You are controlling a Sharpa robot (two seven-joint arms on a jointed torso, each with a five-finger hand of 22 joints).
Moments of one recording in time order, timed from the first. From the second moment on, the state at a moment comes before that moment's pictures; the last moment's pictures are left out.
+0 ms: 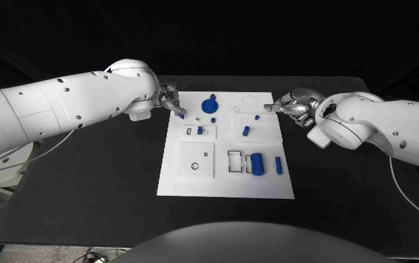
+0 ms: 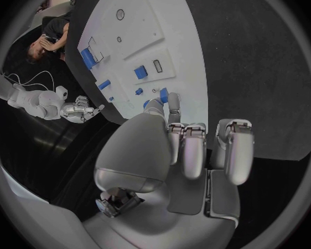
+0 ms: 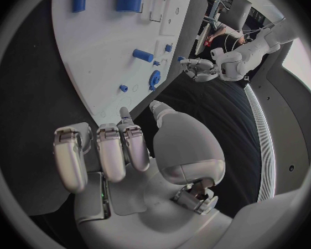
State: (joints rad) left arm 1.41 -0.62 -0.21 1.29 -1.10 0.17 -0.50; left_hand 1.48 0.06 -0.10 0.29 0.48 1.03 0.03 0.33 0.87 1.41 0.03 1.57 1.43 1.47 -0.07 1.57 1.31 0.01 1.47 0.13 1.57 1.31; right arm 1.31 -0.98 -0.22 1.60 -0.74 -0.29 -0.30; right_hand 1.07 0.04 0.13 0.21 0.34 0.78 0.18 0.11 0.22 1.47 0.11 1.57 1.31 1.47 0.06 1.57 1.31 0.01 1.46 0.17 1.57 1.31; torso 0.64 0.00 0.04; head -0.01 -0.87
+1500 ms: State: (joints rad) left arm 1.40 -0.59 -0.22 1.32 -1.10 0.28 -0.54; left_hand 1.48 0.06 -0.09 0.29 0.47 1.04 0.04 0.32 0.87 1.41 0.02 1.57 1.40 1.47 -0.07 1.57 1.31 0.01 1.47 0.13 1.57 1.31; right arm 1.30 -0.98 -0.22 1.60 -0.74 -0.29 -0.30; right_hand 1.07 0.04 0.13 0.21 0.34 0.78 0.18 0.11 0.22 1.47 0.11 1.57 1.31 1.47 0.06 1.57 1.31 0.01 1.46 0.17 1.57 1.31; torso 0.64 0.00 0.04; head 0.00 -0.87
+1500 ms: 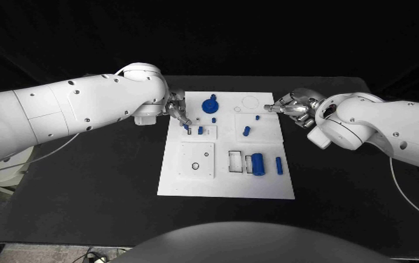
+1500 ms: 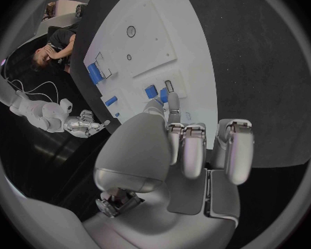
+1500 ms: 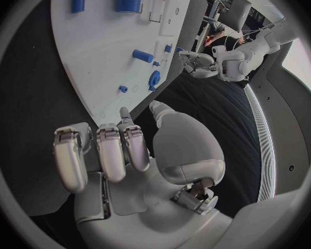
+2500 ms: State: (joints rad) left arm 1.38 -0.57 -0.22 1.30 -1.10 0.29 -0.54; left_hand 1.48 0.06 -0.08 0.29 0.48 1.04 0.04 0.32 0.86 1.41 0.02 1.57 1.40 1.47 -0.07 1.57 1.31 0.01 1.47 0.13 1.57 1.31; right arm 1.30 -0.98 -0.22 1.60 -0.74 -0.29 -0.30; right_hand 1.07 0.04 0.13 0.21 0.34 0.78 0.18 0.11 0.22 1.47 0.11 1.57 1.31 1.47 0.06 1.57 1.31 0.01 1.46 0.17 1.57 1.31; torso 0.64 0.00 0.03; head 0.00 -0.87
